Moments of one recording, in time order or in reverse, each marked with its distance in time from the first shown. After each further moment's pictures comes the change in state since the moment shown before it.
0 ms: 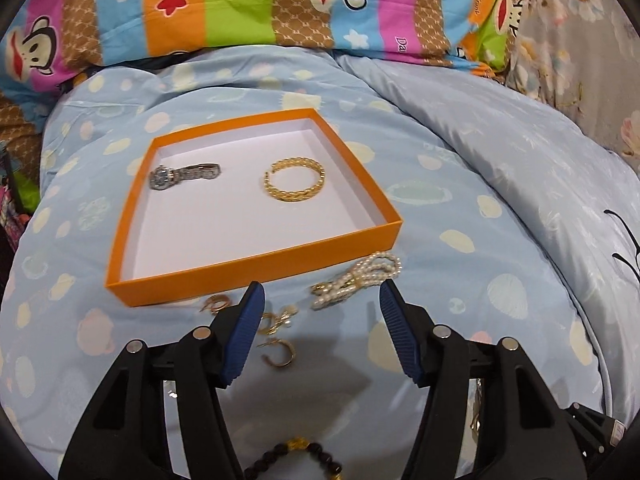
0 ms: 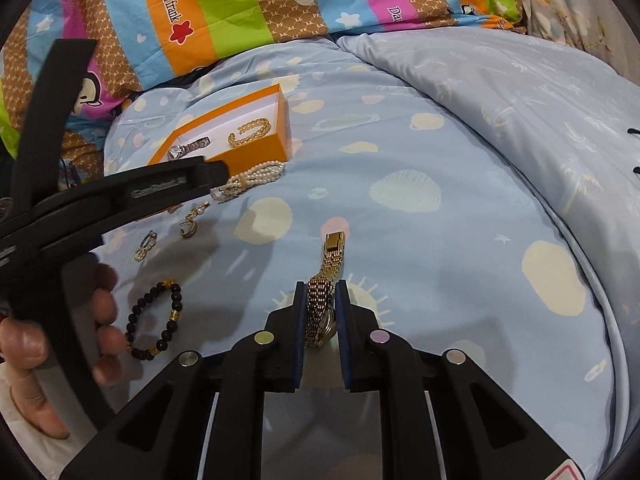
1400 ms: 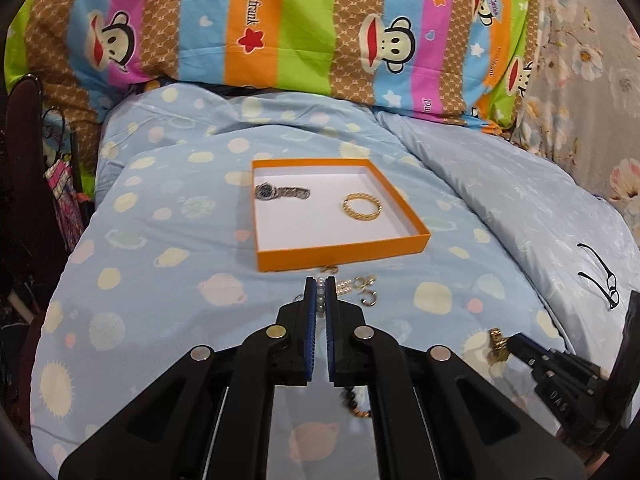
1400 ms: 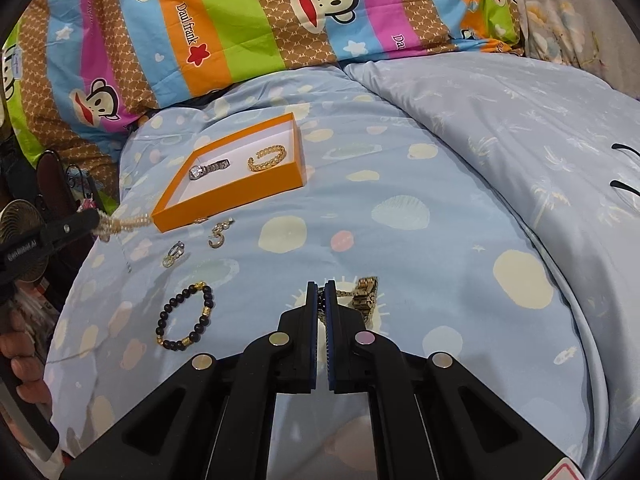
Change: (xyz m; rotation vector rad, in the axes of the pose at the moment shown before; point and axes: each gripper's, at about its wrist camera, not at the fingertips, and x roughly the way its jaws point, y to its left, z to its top) left arm -0.123 0.079 -0.044 -0.124 -0.146 0.017; right arm -0.043 0.013 -0.004 -0.034 -0.087 0.004
